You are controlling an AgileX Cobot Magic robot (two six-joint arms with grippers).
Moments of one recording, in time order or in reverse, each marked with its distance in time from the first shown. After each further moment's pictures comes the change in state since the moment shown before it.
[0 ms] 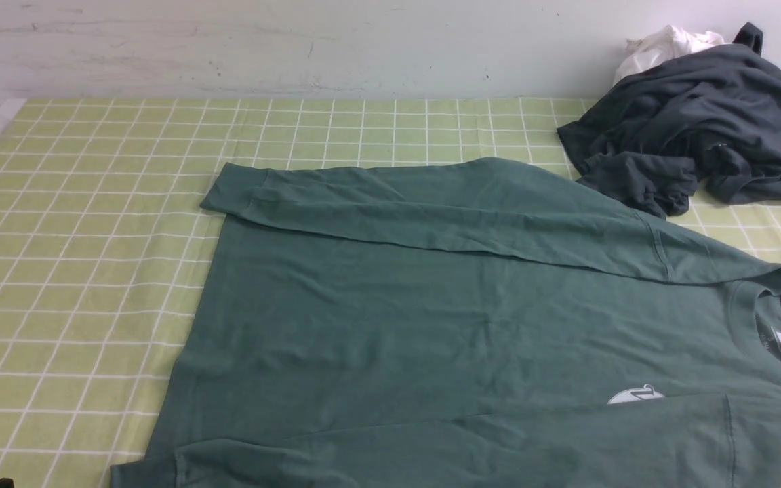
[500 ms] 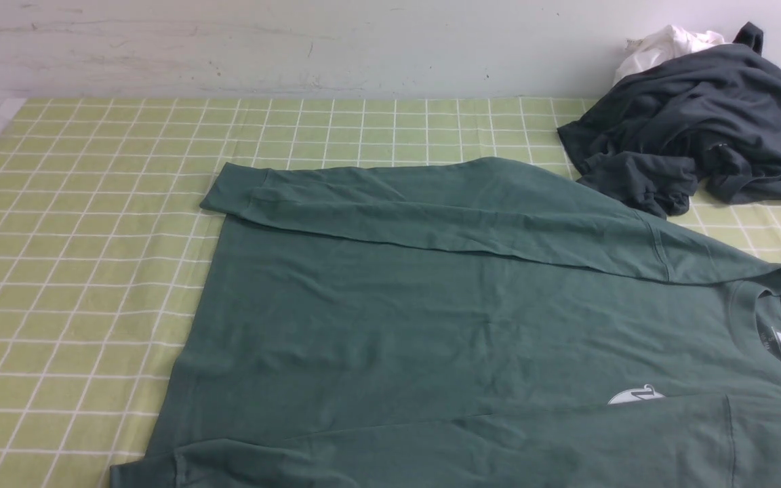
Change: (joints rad) right arm 0.000 0.000 0.008 0.079 -0.128 0.009; left arm 0.000 0.000 0.005 0.138 -0.257 0.007
